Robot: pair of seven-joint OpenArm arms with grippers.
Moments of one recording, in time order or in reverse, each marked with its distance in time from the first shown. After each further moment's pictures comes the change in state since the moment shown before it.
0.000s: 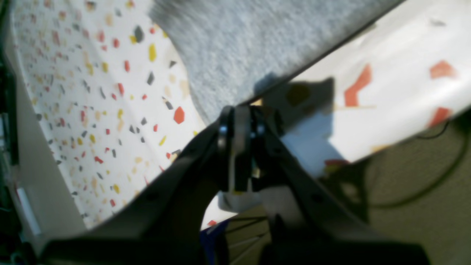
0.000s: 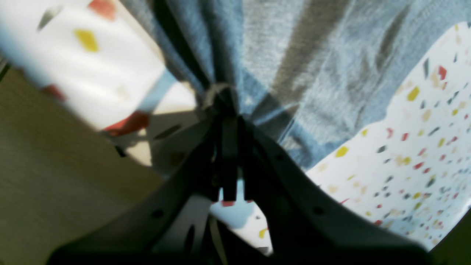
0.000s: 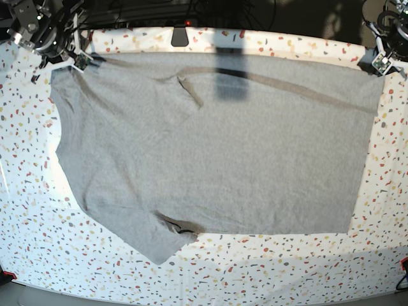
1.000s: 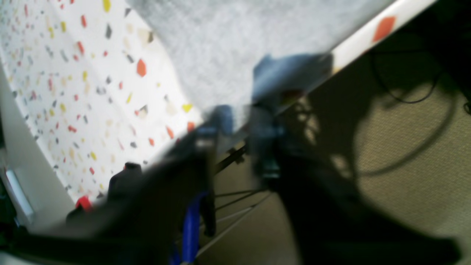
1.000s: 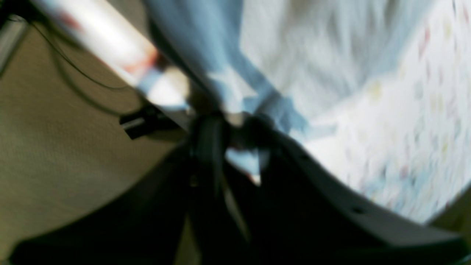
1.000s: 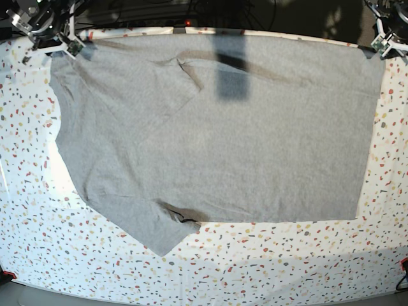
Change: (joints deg) left arm 6.1 0.2 -0.7 1.6 0.9 0.0 3.1; right arm -6.5 0.2 0.3 0.9 1.7 -3.0 -7.0
